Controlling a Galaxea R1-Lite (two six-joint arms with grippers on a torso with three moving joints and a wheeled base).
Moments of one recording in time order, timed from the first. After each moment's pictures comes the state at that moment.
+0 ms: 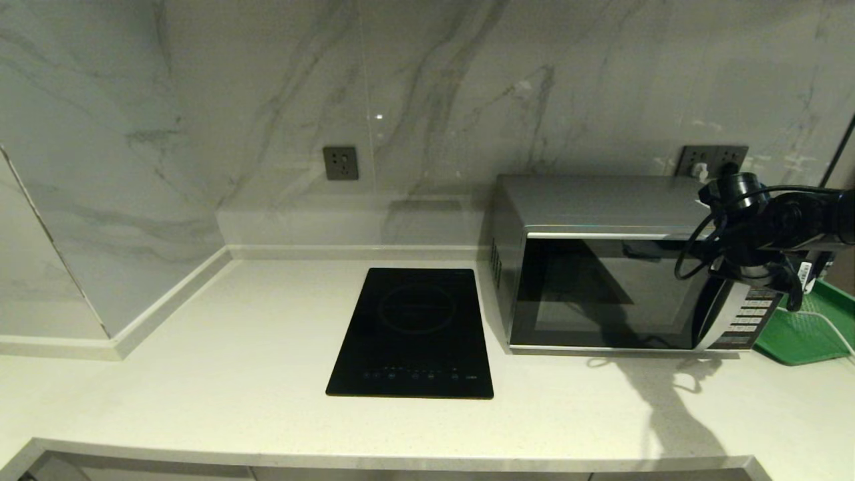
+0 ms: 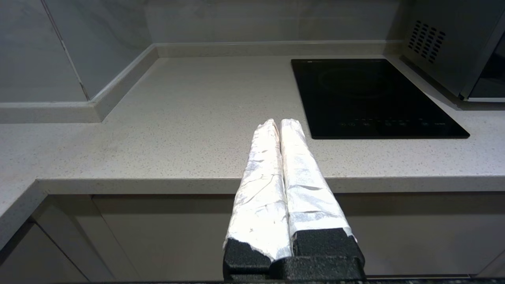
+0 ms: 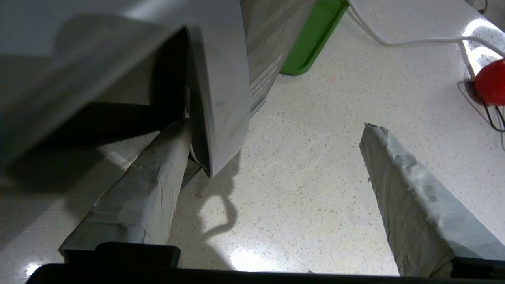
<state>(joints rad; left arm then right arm) 0.00 0.00 0.00 0.00 0.00 -0.01 -0.09 2.13 -1.62 0.36 -0.77 0.50</state>
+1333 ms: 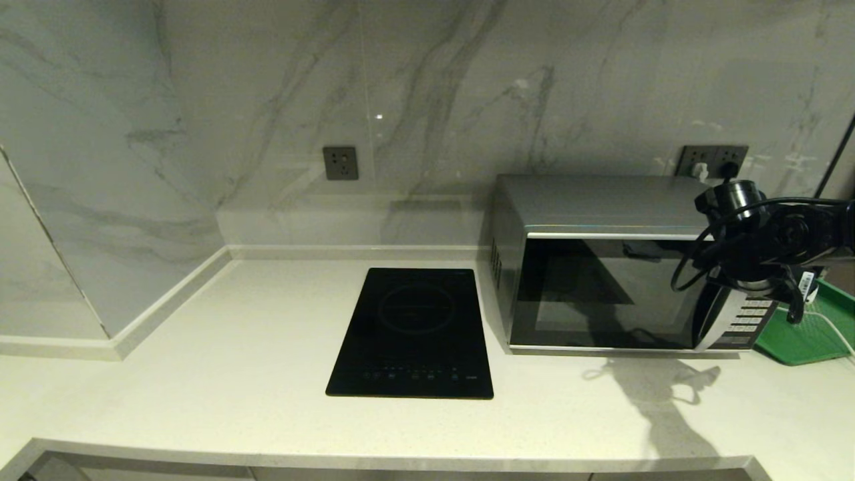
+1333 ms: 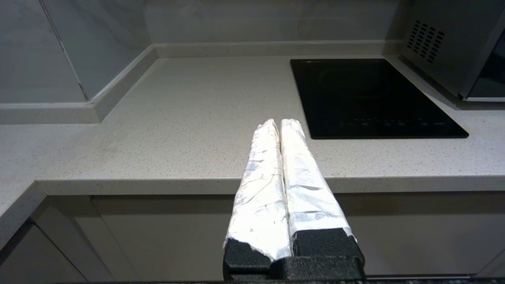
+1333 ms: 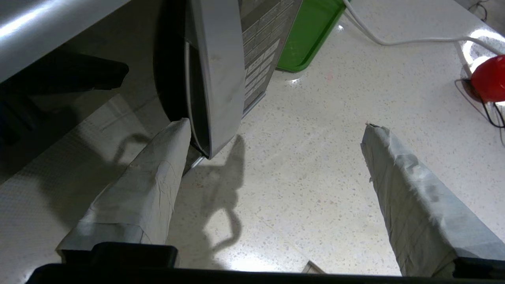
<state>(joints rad) 0.00 0.00 0.00 0.00 0.00 -0.01 -0.04 2.05 -1.46 0.27 -0.81 0.53</state>
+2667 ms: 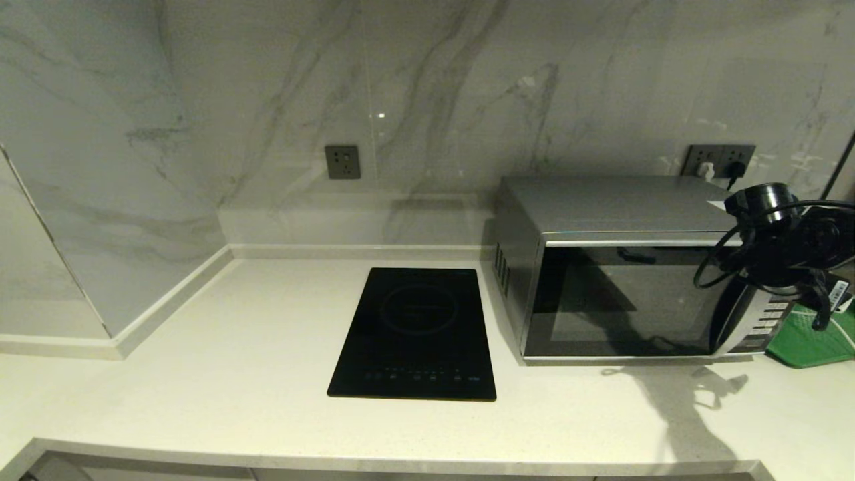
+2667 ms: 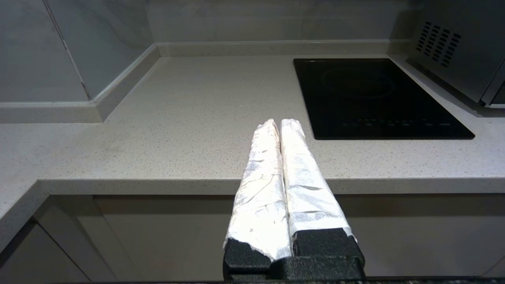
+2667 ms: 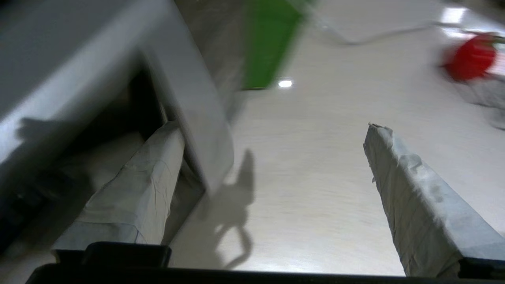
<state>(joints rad) 0.00 0.00 0.00 0.00 0.00 -0.01 -0.15 2.00 -1.39 0.23 -0.87 0.63</state>
